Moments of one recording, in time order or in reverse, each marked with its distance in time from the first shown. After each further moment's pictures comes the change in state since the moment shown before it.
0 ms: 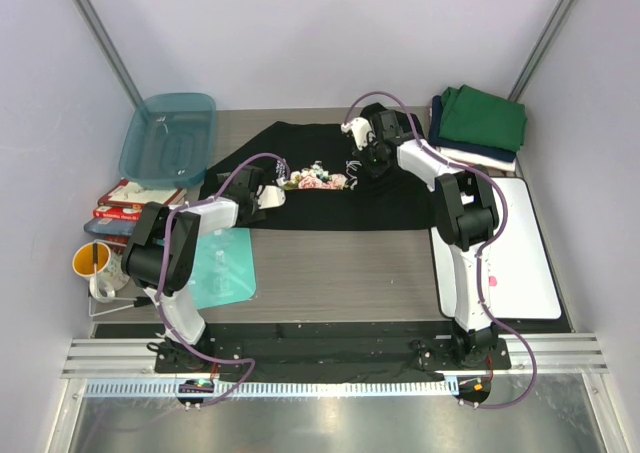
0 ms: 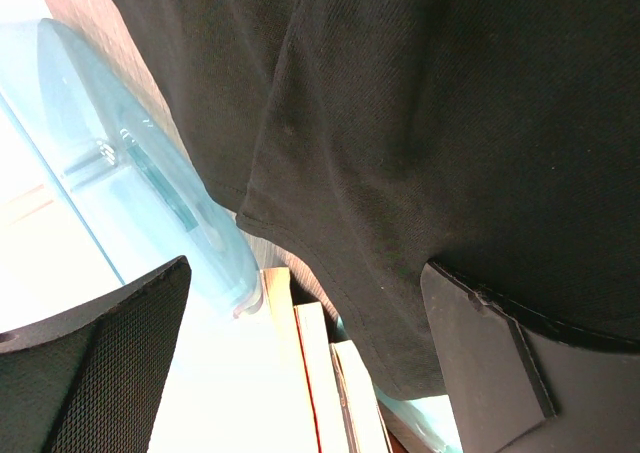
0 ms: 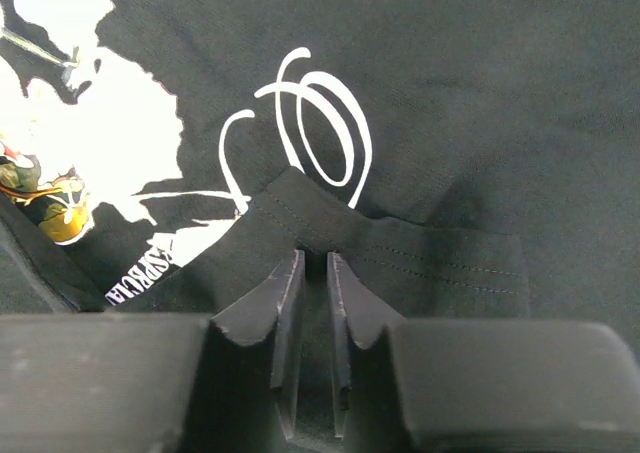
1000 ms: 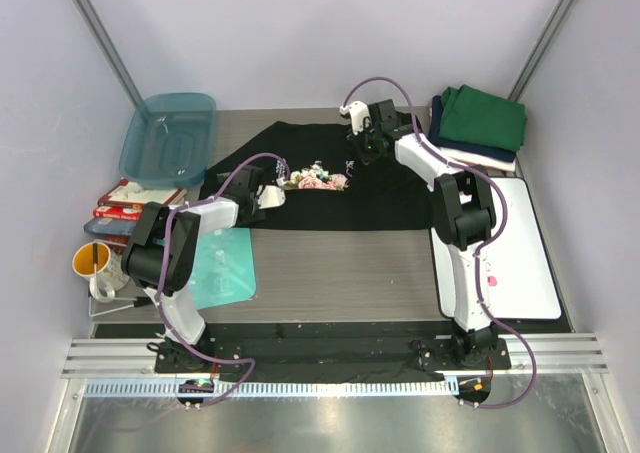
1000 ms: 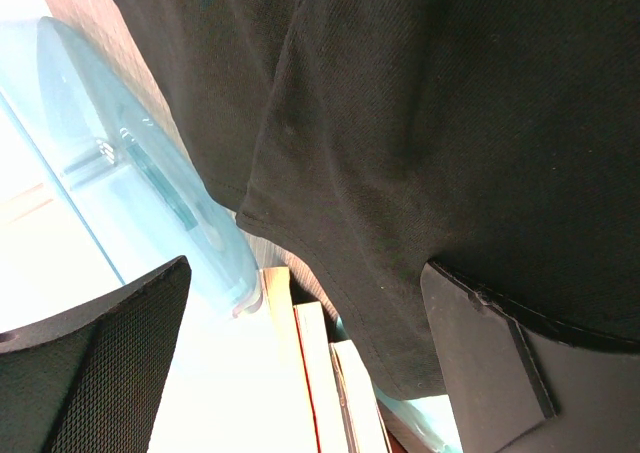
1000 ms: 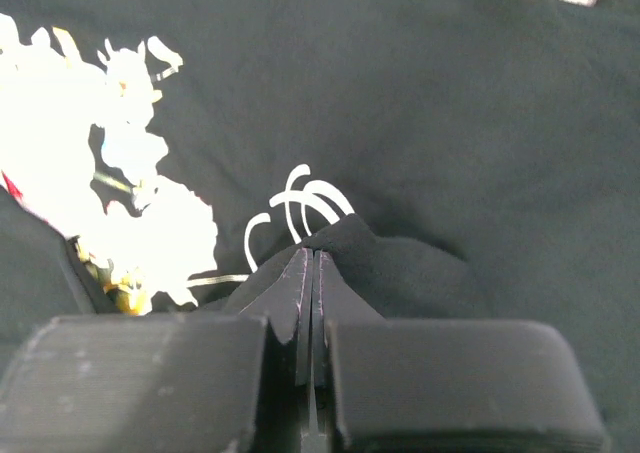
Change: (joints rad) left arm -0.002 0.000 0.000 -0.001 -0.002 -0.003; right arm 0.012 0.012 0.093 0.049 -0.040 0.113
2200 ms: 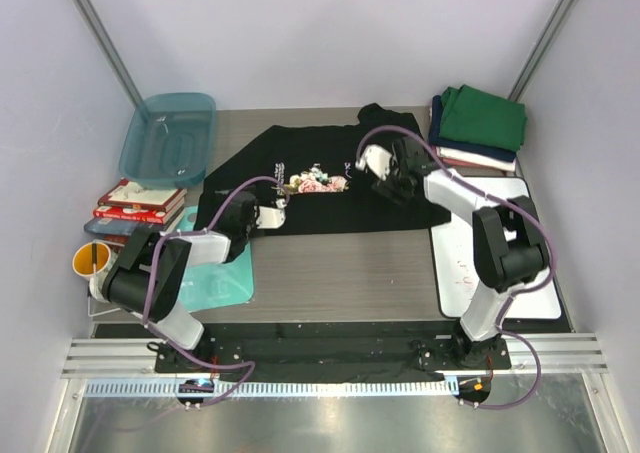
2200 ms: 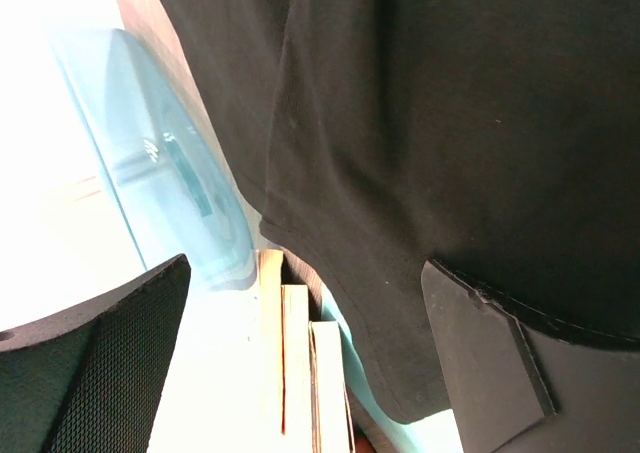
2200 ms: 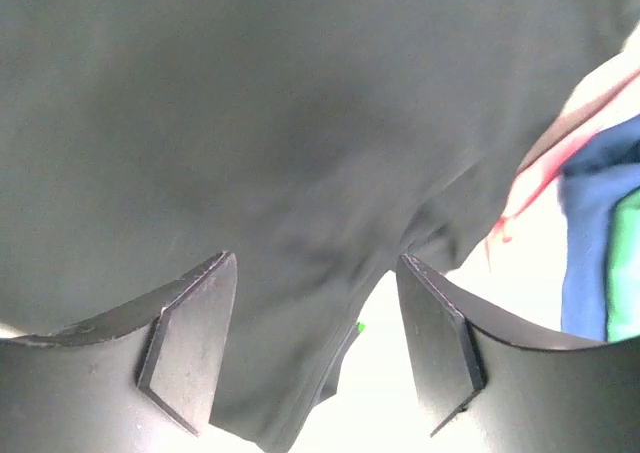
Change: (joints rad) left arm -0.041 -0.179 -0.329 0.344 0.028 0.060; right arm -0.029 -0.406 -0.540 0.065 0.273 -0.426
